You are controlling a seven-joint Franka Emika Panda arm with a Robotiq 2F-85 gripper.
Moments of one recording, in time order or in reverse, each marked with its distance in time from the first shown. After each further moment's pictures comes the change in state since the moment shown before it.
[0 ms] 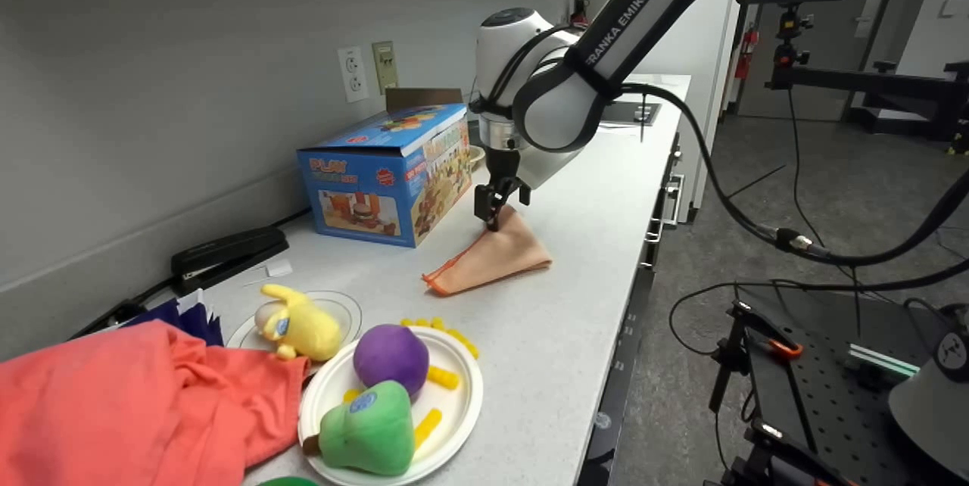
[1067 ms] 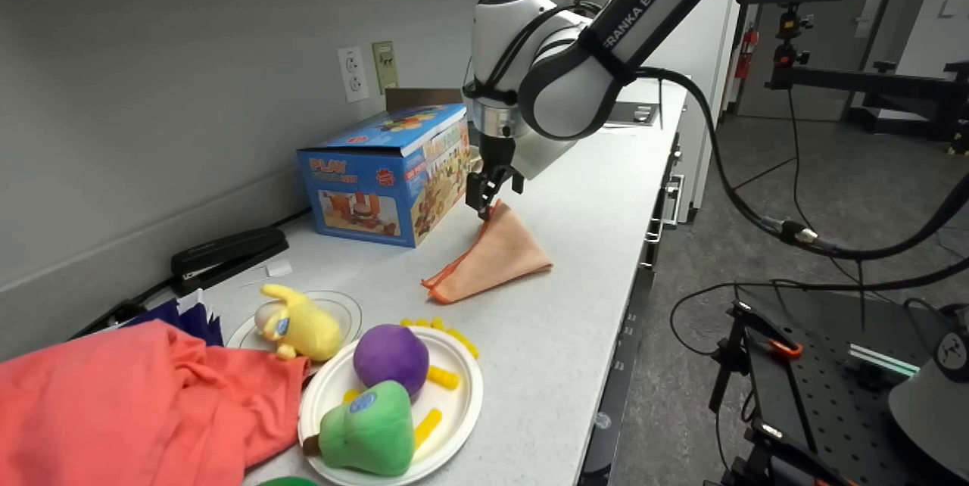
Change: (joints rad) arm 0.012 -0.064 0.023 -0.022 -0.085 0.001 0.087
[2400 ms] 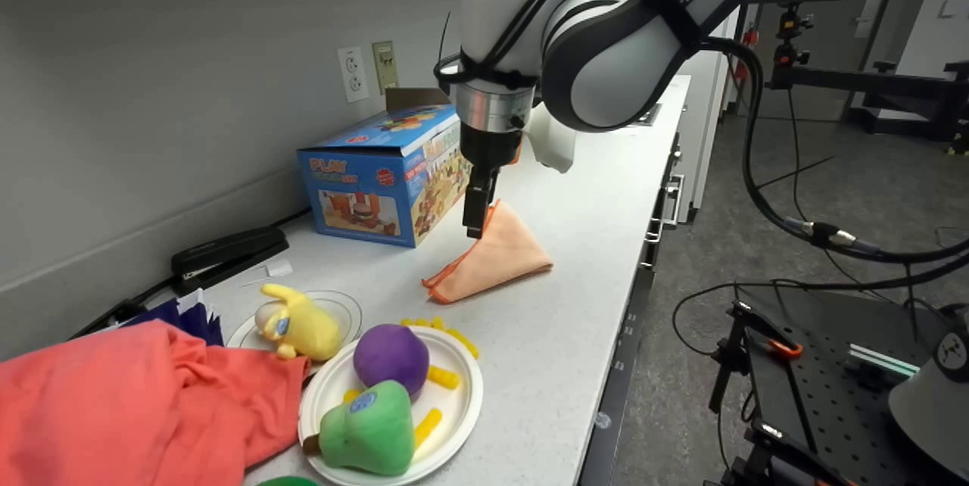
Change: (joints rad) arm 0.045 -0.162 0.141 -0.118 -0.044 -0.003 -0.340
